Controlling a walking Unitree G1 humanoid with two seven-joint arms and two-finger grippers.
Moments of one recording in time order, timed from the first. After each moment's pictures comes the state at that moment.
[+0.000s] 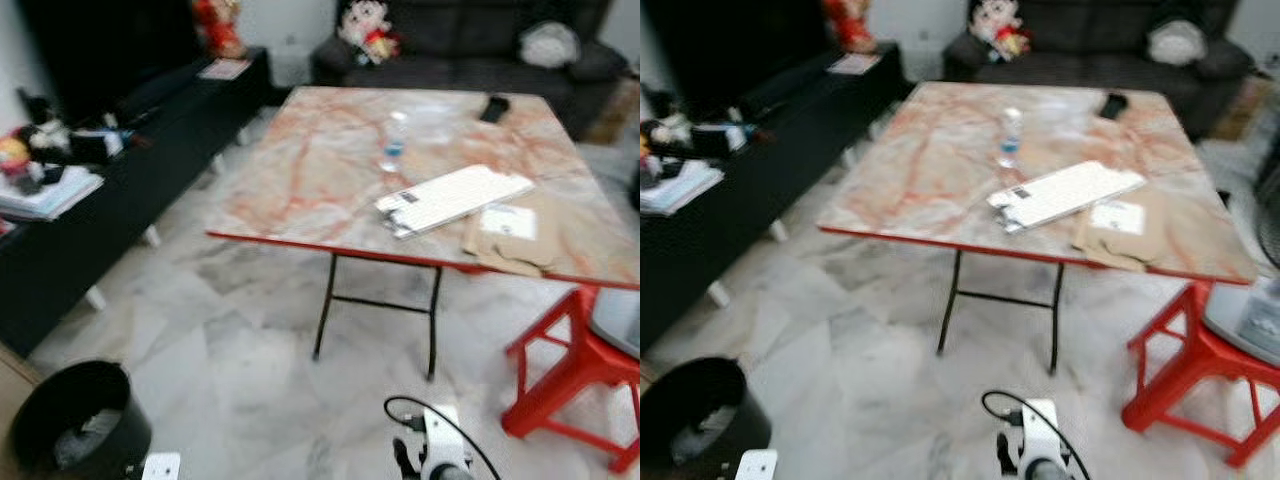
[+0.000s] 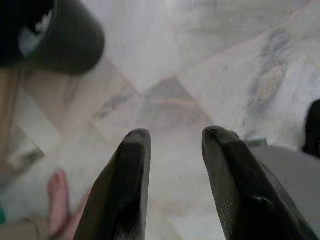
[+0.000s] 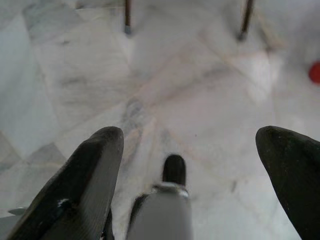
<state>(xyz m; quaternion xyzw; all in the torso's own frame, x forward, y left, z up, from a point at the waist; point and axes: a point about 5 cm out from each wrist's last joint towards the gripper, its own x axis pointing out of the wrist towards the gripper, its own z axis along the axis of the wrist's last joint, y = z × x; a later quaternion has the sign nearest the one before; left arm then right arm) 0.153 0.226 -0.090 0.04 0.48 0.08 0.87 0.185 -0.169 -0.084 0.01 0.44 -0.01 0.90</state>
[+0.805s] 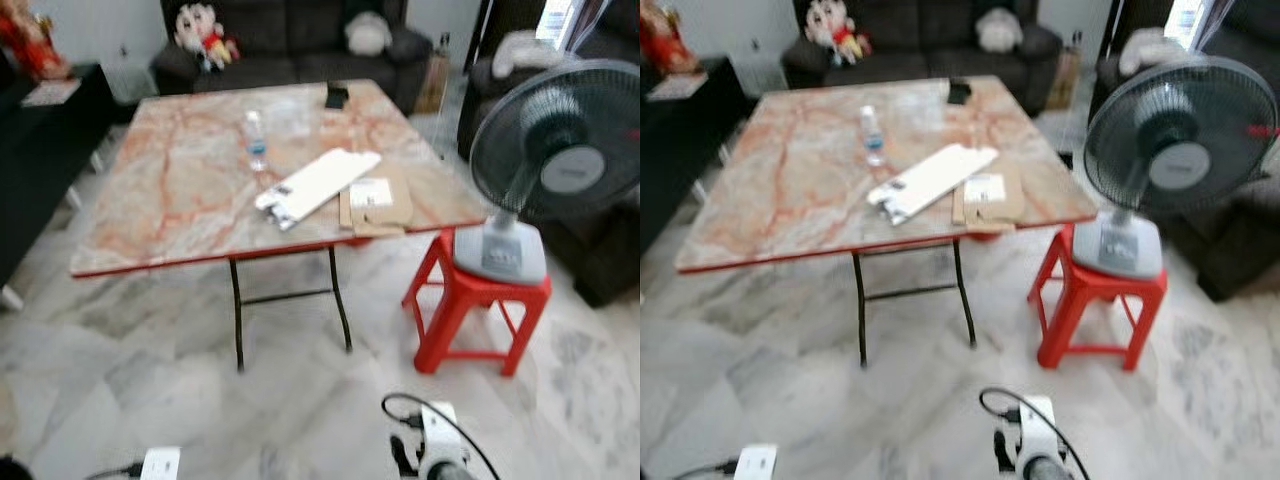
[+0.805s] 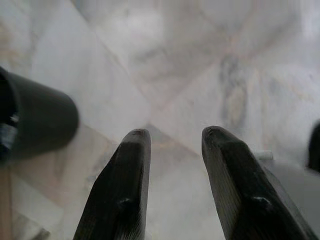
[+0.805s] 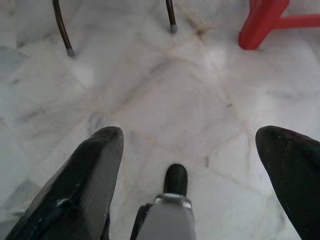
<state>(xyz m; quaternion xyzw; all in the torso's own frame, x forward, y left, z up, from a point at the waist) 0.158 0.232 -0.084 0.05 0.44 0.09 0.89 0.194 -0.164 -0.079 0.01 0.42 0.01 0.91</state>
